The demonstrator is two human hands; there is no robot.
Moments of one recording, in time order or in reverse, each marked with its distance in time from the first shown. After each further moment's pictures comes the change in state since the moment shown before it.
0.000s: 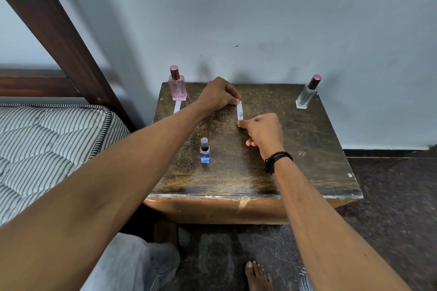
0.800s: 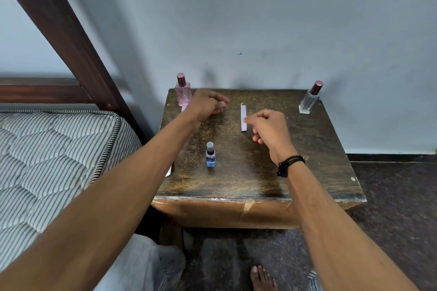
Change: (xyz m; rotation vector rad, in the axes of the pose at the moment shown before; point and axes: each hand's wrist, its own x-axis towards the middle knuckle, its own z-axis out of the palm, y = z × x) left_hand -0.047 -0.011 -0.030 -0.464 0.055 -0.224; right_hand -0.012 -0.008 -0.017 0.173 -0.108 -0.136
